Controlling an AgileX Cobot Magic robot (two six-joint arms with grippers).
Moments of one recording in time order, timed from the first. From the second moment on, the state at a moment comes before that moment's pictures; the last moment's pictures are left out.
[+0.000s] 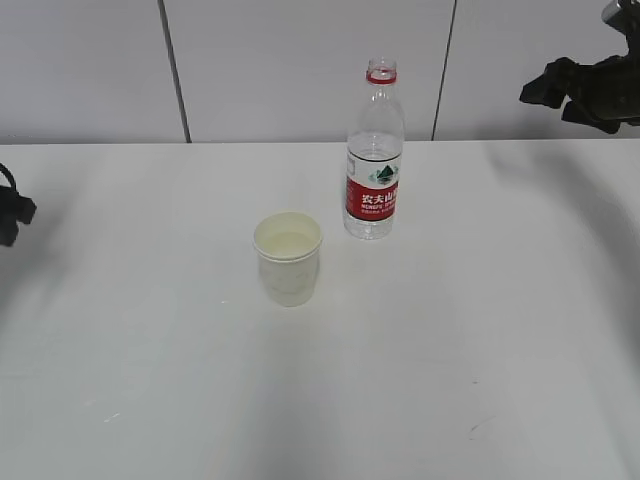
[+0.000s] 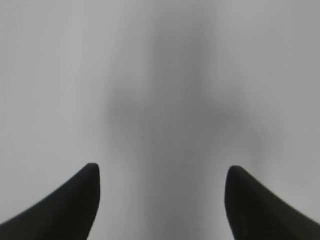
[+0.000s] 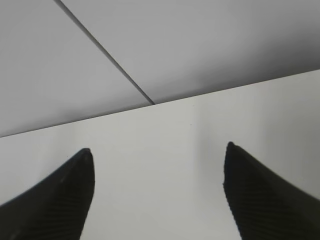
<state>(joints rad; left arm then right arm) 0.04 1.77 -1.13 0.36 0.55 -0.22 -0.24 2.16 -1.63 -1.85 -0.42 2.07</state>
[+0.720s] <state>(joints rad) 0.06 1.26 -0.84 -0.09 0.90 0.18 -0.24 2.13 -1.63 -1.86 -0.57 2.04</state>
